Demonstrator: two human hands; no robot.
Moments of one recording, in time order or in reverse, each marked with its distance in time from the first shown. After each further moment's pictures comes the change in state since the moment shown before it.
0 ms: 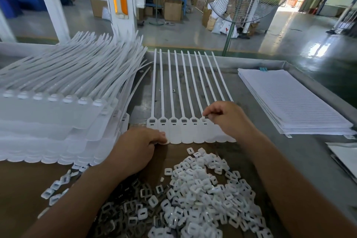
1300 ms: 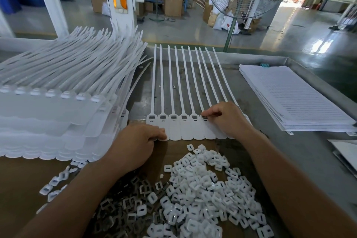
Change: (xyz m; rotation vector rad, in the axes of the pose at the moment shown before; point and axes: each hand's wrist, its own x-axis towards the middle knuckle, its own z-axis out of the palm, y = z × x) left_hand 0.000 -0.002 0.002 -0.020 0.012 -0.017; right_hand 0.014 0.023 0.012 -0.150 0.011 0.009
